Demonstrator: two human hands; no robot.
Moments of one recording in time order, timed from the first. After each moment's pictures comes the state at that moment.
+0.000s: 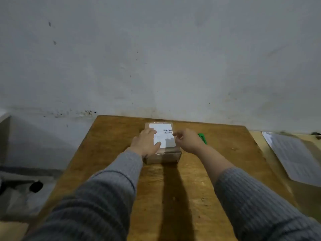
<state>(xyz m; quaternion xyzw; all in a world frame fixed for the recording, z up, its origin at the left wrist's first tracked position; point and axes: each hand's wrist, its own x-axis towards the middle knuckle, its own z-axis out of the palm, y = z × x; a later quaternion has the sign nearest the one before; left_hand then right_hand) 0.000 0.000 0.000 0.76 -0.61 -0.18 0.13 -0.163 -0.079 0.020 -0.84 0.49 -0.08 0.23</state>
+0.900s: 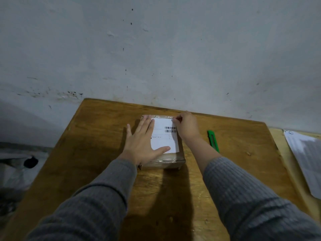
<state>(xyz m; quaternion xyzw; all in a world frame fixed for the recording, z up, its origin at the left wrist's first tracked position) 0.018 -0.049 -0.057 0.78 -0.61 -0.12 0.06 -0.108 -0.173 -0.031 -0.78 0.54 -0.20 0.25</state>
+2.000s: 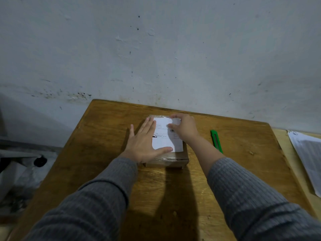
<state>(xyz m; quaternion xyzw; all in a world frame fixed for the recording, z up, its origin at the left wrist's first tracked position) 0.022 -0.032 -0.048 0.77 -0.61 -0.15 0.07 -0.100 -0.152 -0.026 -0.77 0.52 -0.17 0.33</state>
